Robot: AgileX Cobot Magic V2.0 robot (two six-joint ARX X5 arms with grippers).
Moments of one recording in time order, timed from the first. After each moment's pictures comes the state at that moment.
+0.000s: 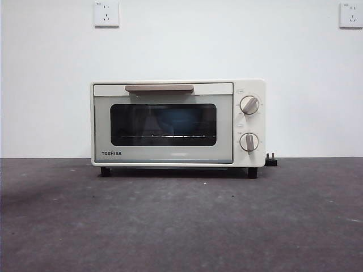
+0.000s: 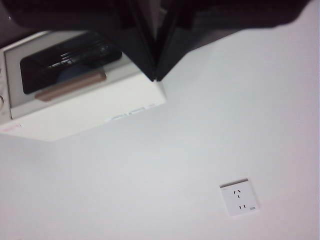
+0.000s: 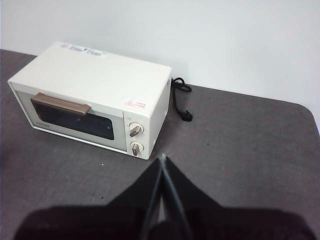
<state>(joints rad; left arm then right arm) -0.05 0.36 0.53 -0.02 0.21 0.21 0.71 1.07 1.96 -1.36 0.49 0.10</state>
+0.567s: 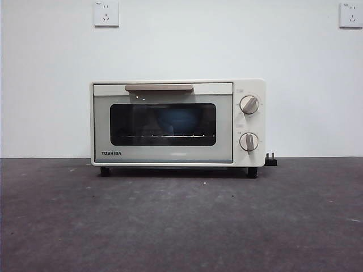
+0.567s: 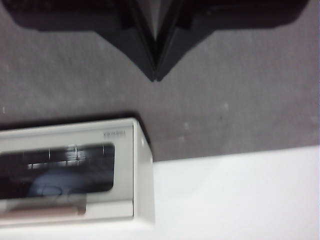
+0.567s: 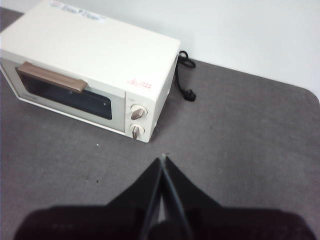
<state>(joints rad) -0.04 0.05 0.02 -0.06 0.08 0.03 0.71 1.23 1.96 -1.36 0.49 0.10</state>
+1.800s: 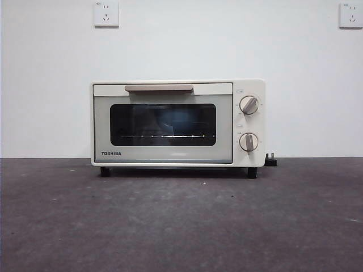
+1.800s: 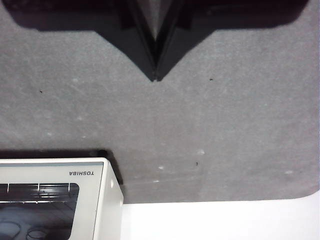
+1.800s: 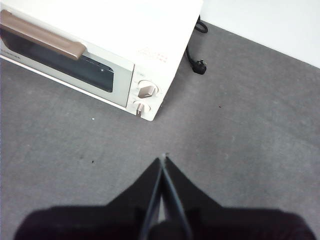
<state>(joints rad) 0.02 0.07 0.02 -0.17 0.03 0.00 0.70 1.42 1.96 -1.36 0.49 0.10</state>
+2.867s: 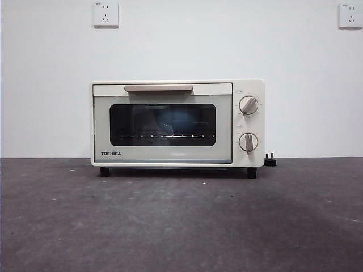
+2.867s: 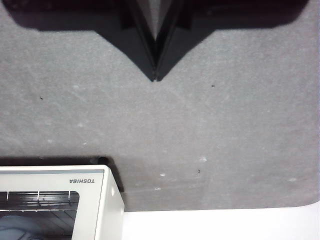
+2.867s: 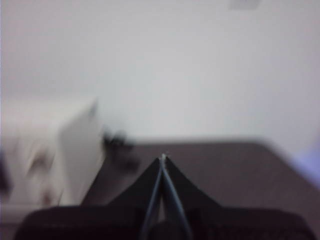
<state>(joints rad) 0.02 0.09 0.02 -0.17 0.03 0.00 -0.11 0.40 0.29 0.18 -0.08 -0.03</state>
